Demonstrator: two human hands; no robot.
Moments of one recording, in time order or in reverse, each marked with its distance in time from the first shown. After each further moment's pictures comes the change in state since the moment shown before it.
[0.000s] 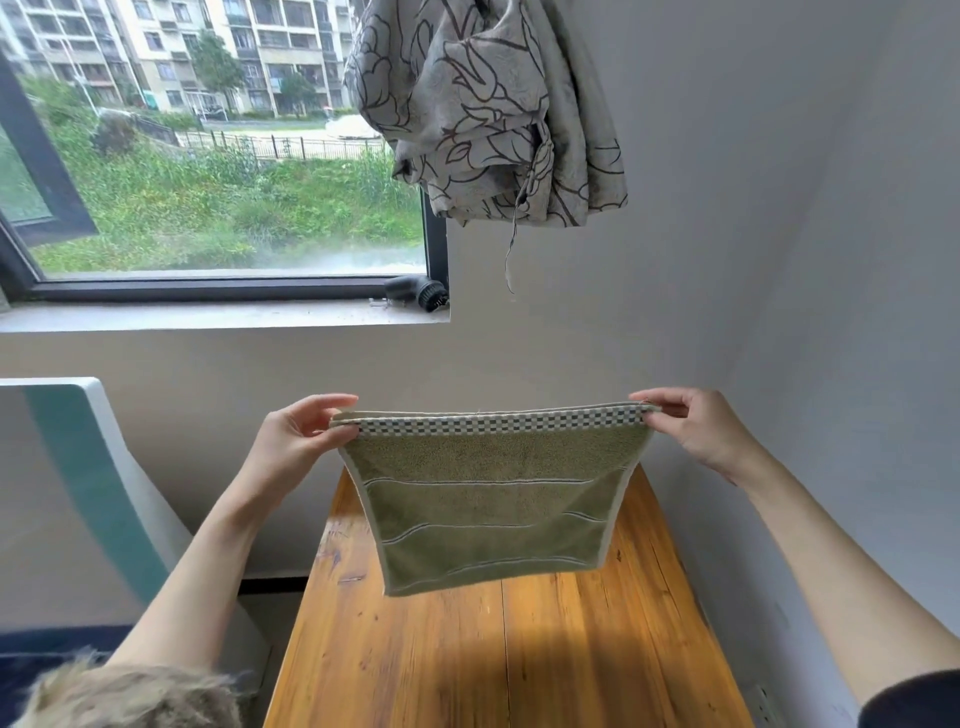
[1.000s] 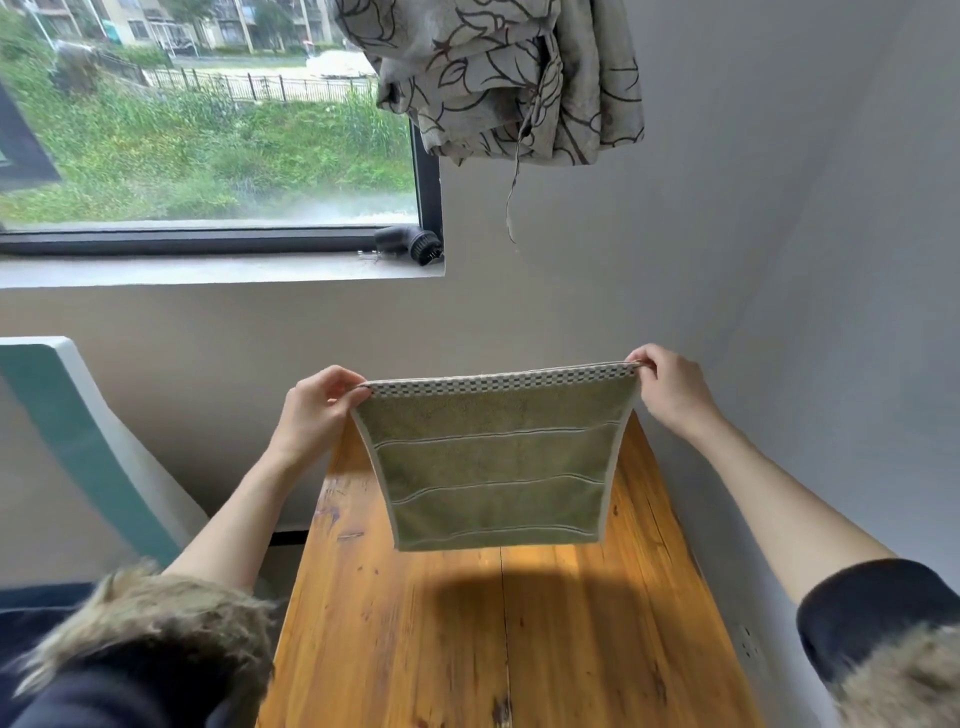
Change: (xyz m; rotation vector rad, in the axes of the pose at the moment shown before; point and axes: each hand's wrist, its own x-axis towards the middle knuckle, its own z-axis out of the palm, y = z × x) left_hand 0.020 -0.035 0.028 0.315 0.085 0.010; right_hand 0.023 0.017 0.038 -0.443 0.169 0.030
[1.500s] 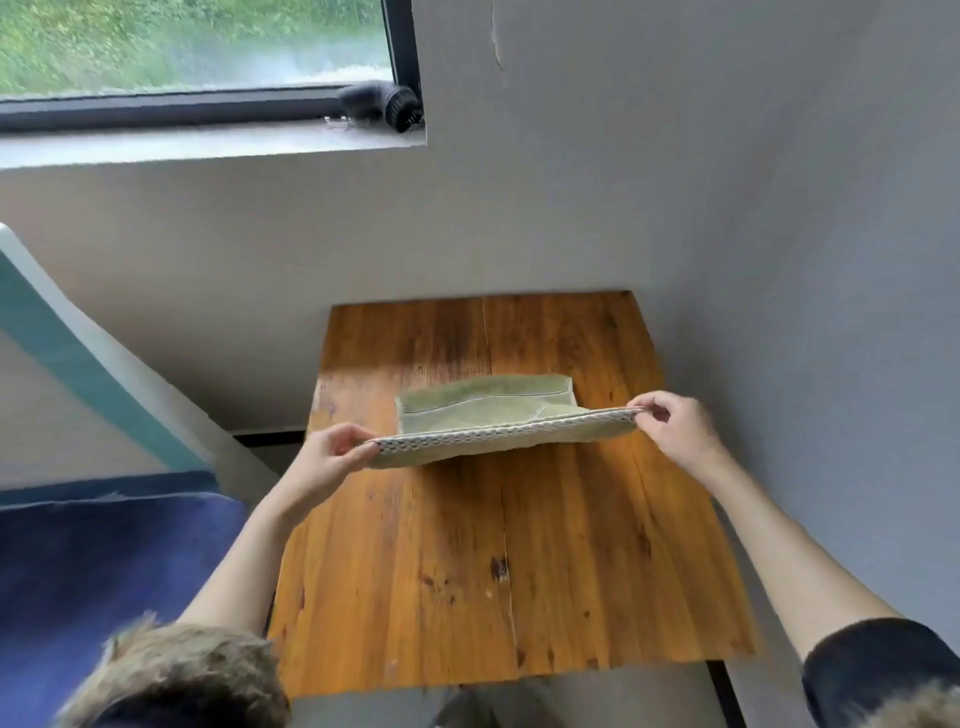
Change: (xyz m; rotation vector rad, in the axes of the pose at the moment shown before) left_hand -0.131 -0.080 0.035 -0.092 -0.424 -0.366; right_hand -0.135 0.088 0.058 0.164 -0.248 0.217
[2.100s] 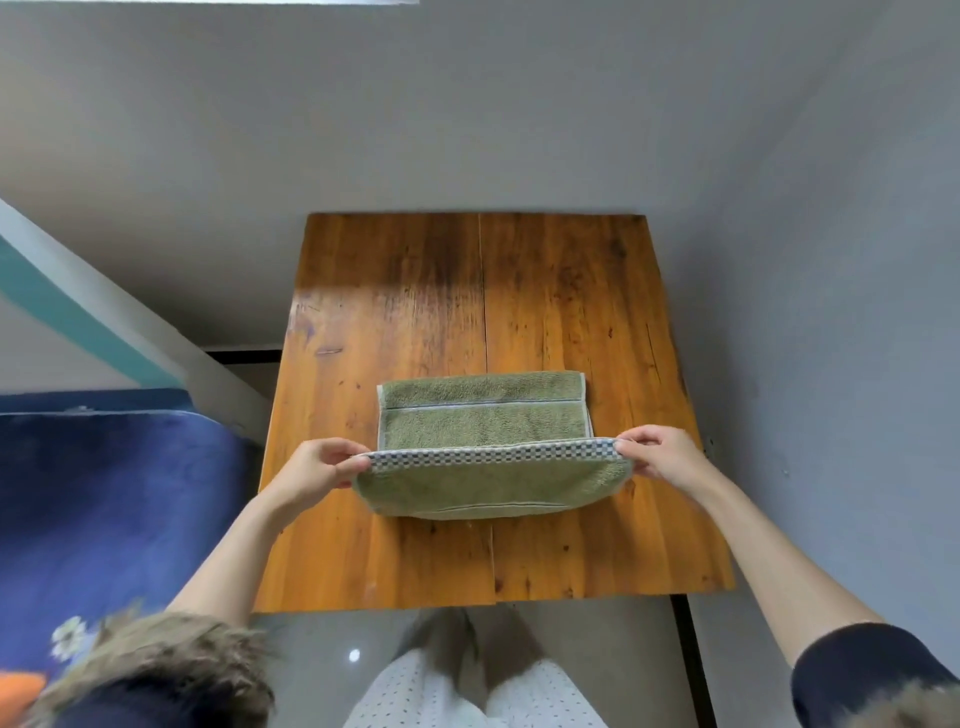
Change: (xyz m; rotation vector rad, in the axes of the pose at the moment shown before) left_hand -0.025 -0.070 0.040 -0.008 -0.157 -0.303; right_hand -0.034 0.071 0.037 0.212 -0.380 0.398
